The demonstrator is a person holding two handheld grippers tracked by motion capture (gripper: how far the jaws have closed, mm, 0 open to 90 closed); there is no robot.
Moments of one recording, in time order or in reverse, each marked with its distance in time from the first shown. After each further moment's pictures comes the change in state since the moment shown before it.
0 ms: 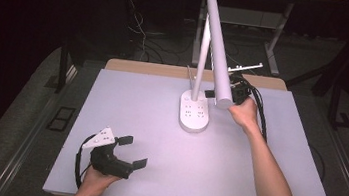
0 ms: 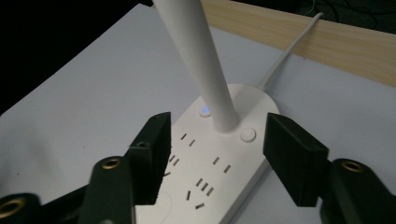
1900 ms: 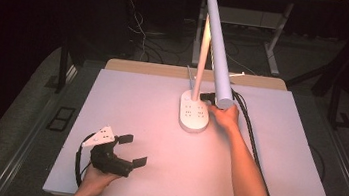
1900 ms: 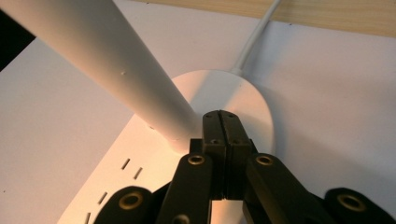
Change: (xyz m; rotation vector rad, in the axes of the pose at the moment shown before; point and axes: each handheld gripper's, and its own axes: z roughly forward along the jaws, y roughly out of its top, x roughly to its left) left arm 0.003 0.001 0.002 -0.003 -0.004 -0.004; right arm -0.018 -0.018 0.070 0.021 -0.097 0.113
